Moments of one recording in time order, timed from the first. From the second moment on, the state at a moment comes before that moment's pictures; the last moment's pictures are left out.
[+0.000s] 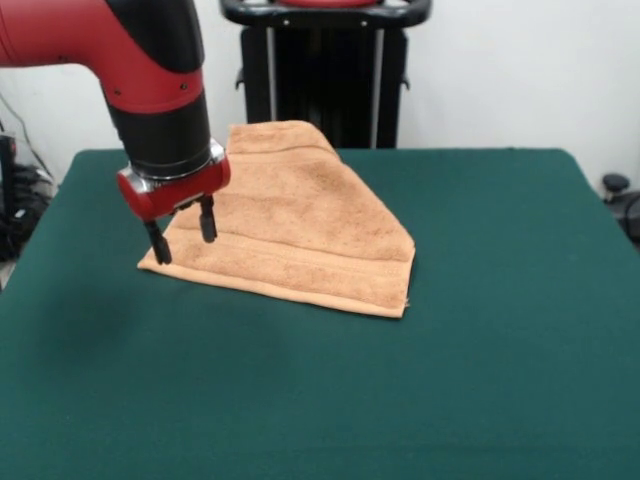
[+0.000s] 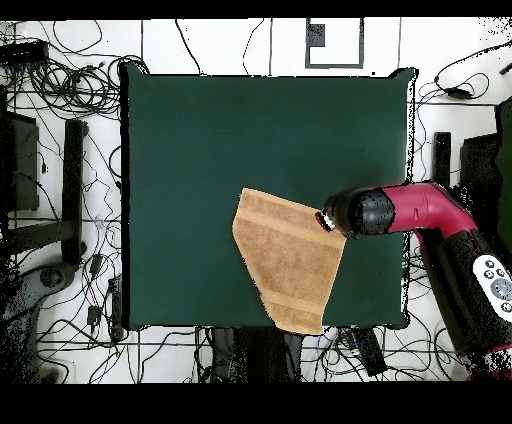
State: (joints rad) arm -0.92 -0.50 0.75 1.60 -0.86 0.94 1.24
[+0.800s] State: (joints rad) arm -0.91 -0.53 0.76 1.56 -0.86 0.94 1.24
